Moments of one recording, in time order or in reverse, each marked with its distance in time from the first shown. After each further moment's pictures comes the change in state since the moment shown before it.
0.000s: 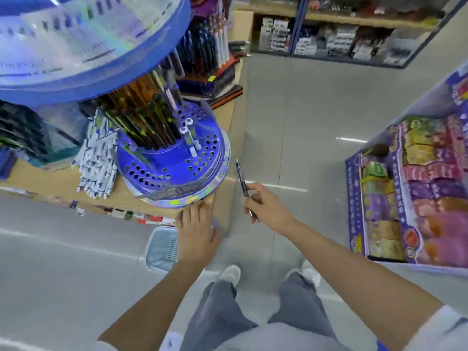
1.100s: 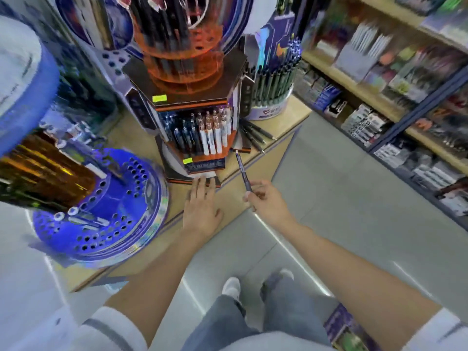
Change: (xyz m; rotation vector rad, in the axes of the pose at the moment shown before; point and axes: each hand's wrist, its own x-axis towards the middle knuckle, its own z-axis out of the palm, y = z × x) left_hand 0.336 0.162 -0.043 -0.215 -0.022 -0.632; right_hand 0.314 -0.140 -0.224 -0.330 -0.378 -0.200
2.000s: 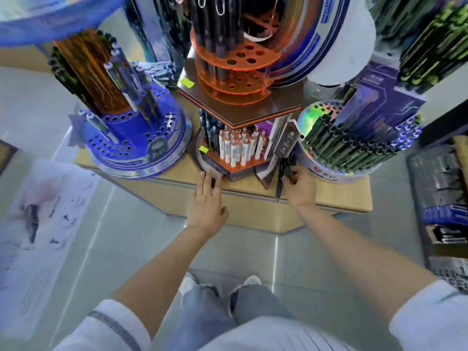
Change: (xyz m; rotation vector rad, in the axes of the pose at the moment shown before) left_hand 0.050 0.109 0.014 -0.171 0.125 -0.762; right_hand 0.227 -0.034 -0.069 -0.530 -0.265 -0.387
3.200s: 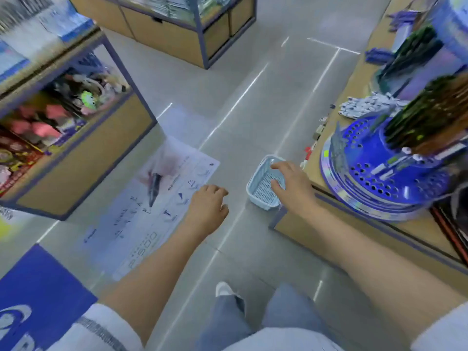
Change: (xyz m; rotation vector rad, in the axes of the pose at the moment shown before) left_hand -0.133 -0.526 -0.105 -0.171 0.108 -0.305; right_hand -0.214 -0.361 0.401 -0.248 -0.485 -0.787
